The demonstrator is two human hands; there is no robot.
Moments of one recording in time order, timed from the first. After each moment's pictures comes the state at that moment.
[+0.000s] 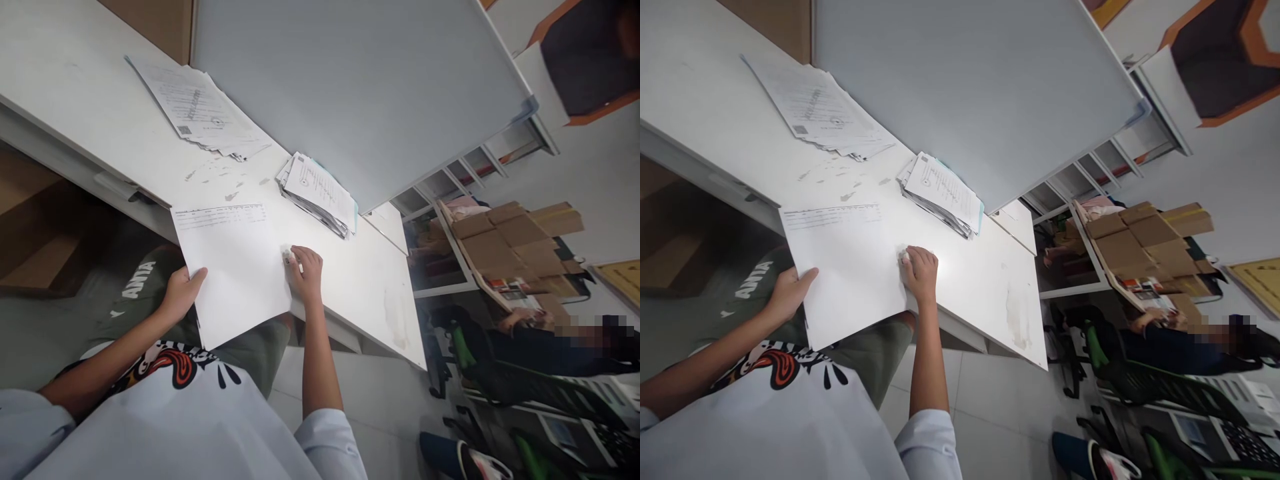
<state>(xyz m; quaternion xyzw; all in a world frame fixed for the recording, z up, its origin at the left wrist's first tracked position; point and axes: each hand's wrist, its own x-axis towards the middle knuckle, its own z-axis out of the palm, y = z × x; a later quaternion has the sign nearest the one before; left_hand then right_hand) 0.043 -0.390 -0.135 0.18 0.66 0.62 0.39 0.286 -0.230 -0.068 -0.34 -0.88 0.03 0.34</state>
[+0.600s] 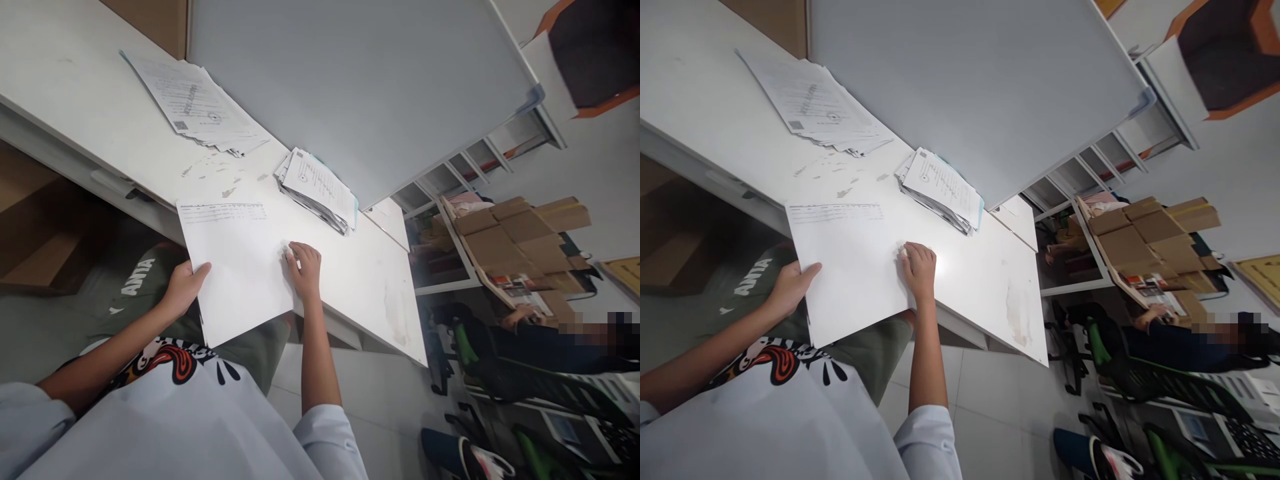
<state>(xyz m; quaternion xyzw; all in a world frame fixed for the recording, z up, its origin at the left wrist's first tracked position) 0.052 -0.385 -0.113 0.18 0.64 0.62 0.42 0.286 -0.230 -0.068 -0.34 -0.88 0.02 0.33</state>
